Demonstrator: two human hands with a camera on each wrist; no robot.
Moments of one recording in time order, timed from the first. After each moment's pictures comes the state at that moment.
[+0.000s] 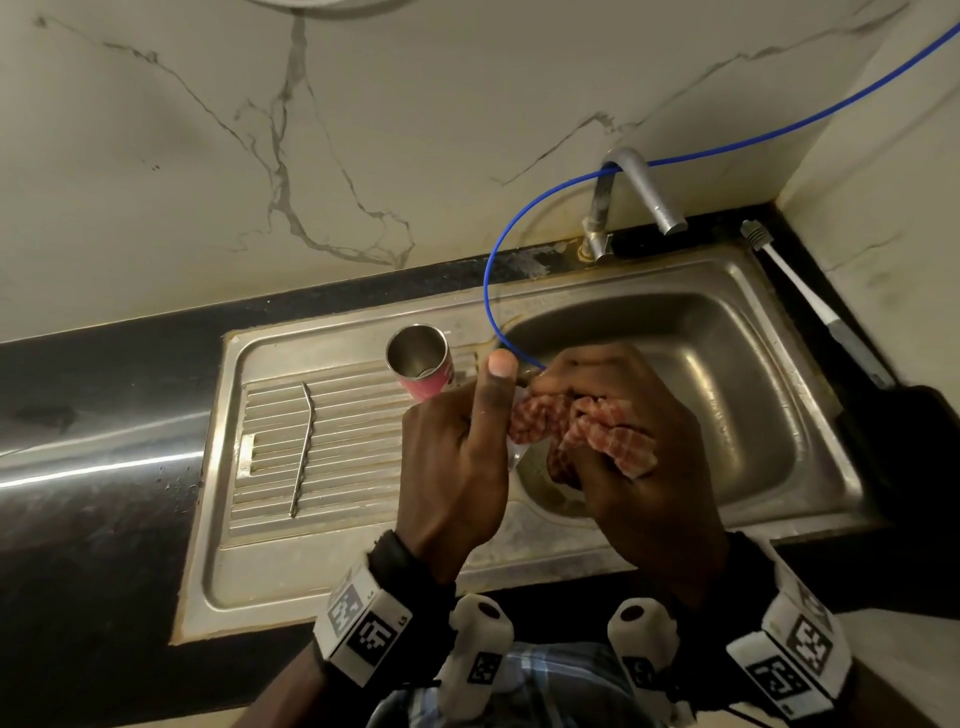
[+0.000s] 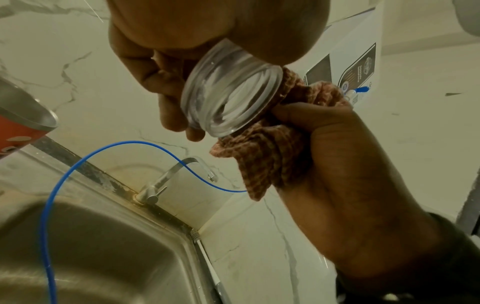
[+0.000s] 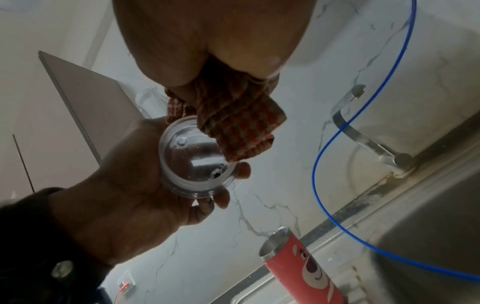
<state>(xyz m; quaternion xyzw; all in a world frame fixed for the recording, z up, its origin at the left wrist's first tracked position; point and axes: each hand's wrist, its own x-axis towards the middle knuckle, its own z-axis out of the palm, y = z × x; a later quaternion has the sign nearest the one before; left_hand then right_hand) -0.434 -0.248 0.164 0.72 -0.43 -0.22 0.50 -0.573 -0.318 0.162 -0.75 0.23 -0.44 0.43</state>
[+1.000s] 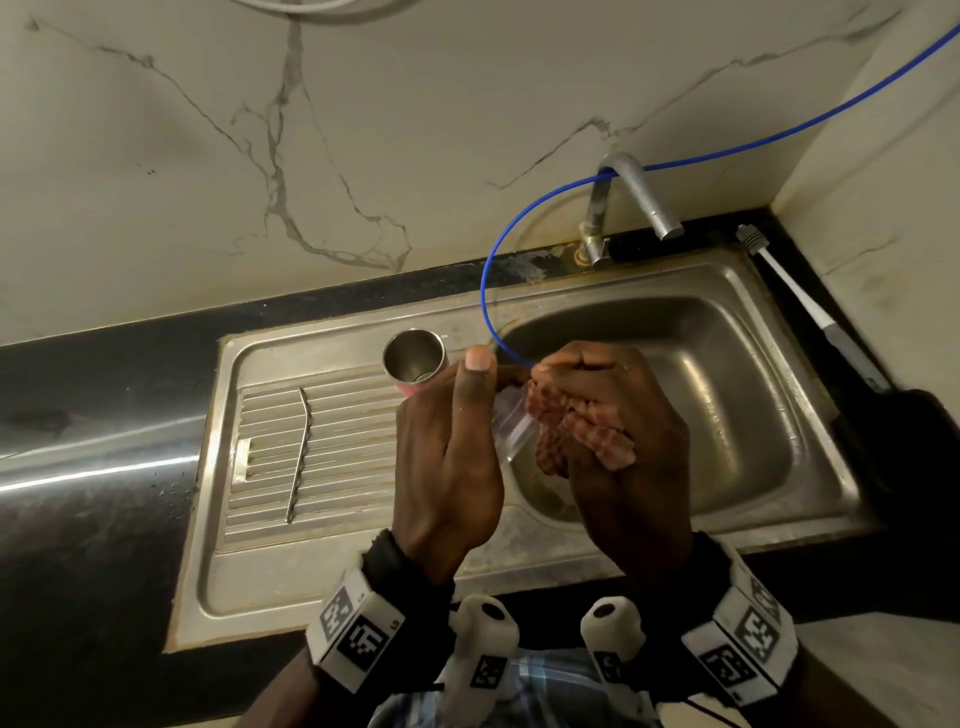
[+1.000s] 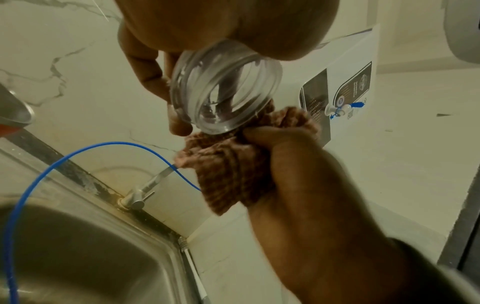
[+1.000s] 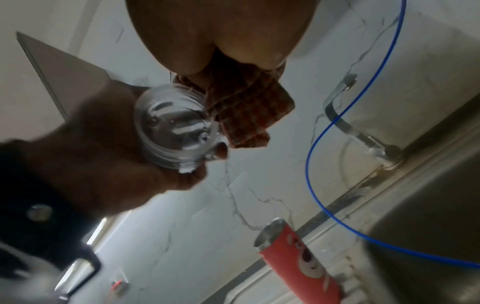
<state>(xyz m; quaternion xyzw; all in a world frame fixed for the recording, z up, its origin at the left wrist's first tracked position) -0.430 -0.256 0.166 0.67 -0.43 -0.22 0.57 -0.561 -0.317 0.145 -0.70 0.26 -0.50 0.44</state>
